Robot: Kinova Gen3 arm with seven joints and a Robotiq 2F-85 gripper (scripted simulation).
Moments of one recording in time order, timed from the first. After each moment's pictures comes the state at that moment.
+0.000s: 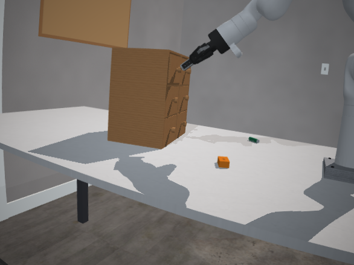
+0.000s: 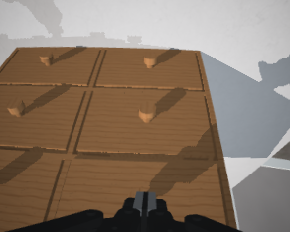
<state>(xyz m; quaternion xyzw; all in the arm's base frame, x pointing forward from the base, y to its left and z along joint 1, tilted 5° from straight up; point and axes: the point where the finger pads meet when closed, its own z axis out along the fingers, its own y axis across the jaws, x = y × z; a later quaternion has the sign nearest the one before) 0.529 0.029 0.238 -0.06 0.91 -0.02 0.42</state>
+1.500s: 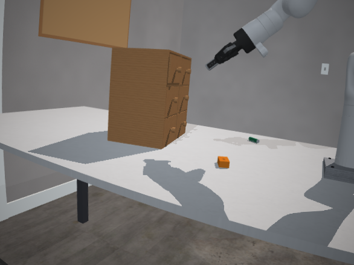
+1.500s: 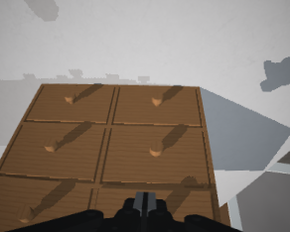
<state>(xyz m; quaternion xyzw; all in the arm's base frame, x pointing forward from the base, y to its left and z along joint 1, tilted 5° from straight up) 0.453 0.013 0.247 -0.05 0.91 -0.03 0.42</state>
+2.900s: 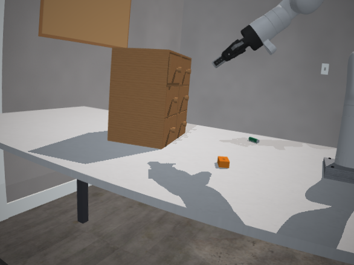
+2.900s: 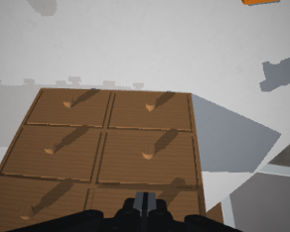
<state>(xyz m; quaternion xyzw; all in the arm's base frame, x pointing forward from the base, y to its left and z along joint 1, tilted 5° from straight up) 0.430 0.020 0.256 -0.06 0.91 -0.02 0.41</state>
